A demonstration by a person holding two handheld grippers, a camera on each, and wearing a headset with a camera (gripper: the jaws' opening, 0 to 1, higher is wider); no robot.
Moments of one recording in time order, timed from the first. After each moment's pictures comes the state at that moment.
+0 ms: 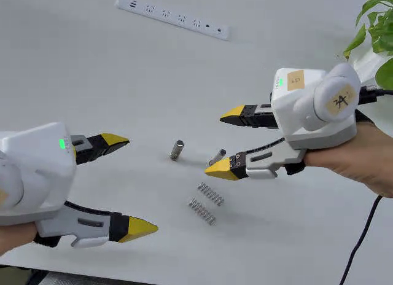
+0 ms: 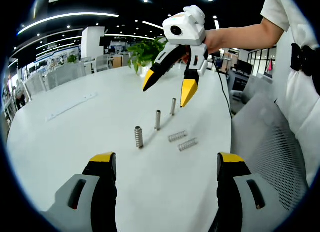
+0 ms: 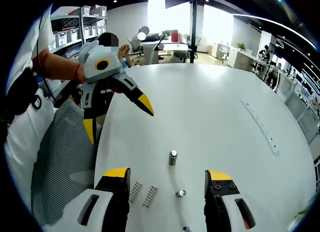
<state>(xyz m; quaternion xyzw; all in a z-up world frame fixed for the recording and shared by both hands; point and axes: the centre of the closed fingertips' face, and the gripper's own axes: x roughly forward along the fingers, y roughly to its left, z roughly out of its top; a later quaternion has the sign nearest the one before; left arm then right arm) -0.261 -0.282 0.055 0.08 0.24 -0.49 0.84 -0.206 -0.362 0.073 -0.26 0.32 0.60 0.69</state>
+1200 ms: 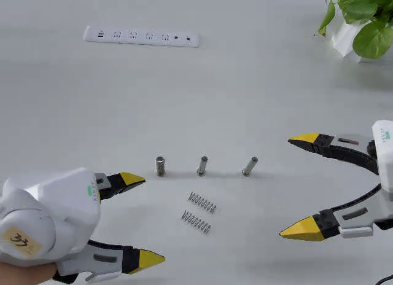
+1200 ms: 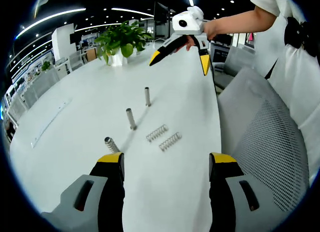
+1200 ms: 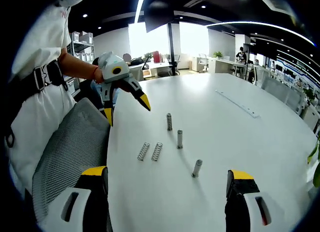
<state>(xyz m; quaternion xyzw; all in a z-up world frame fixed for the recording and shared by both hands) -0.280 -0.331 0.034 0.19 0.28 -0.57 0.75 -0.251 -0.494 0.065 -0.16 0.29 0.57 0.76</state>
